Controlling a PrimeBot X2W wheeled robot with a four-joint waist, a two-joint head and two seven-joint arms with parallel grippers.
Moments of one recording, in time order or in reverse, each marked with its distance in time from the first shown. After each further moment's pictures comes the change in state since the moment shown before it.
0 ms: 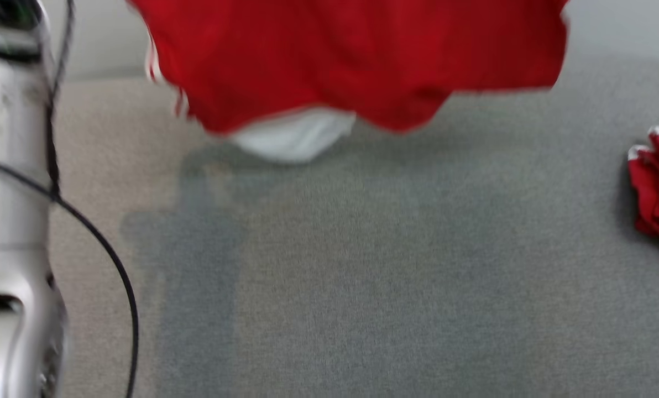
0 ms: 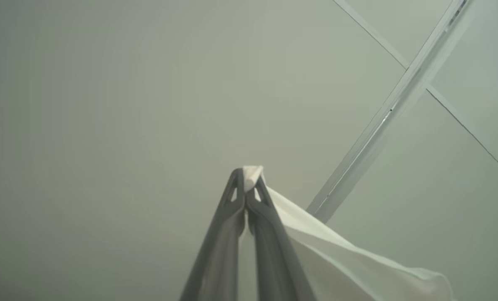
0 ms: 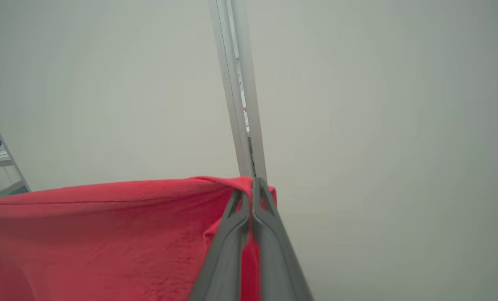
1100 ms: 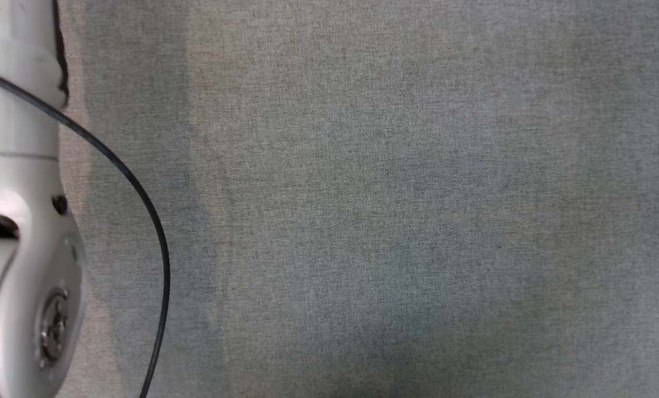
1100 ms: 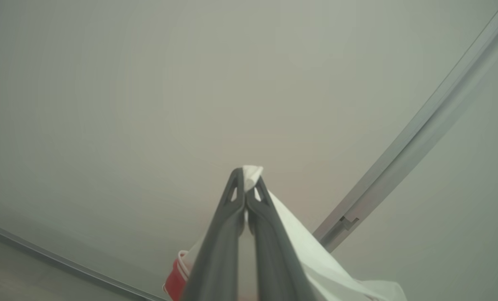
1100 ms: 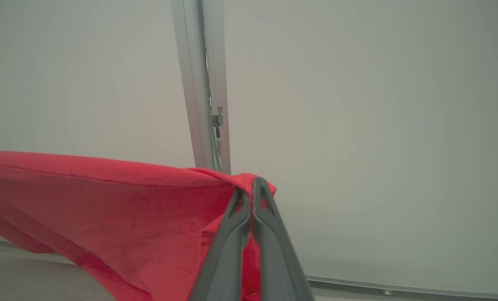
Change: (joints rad) left arm -0.410 -0.110 0.027 0.241 0.197 -0.186 -0.199; right arm -0.025 0.109 -0.249 0.037 -0.513 0.000 -0.521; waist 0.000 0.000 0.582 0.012
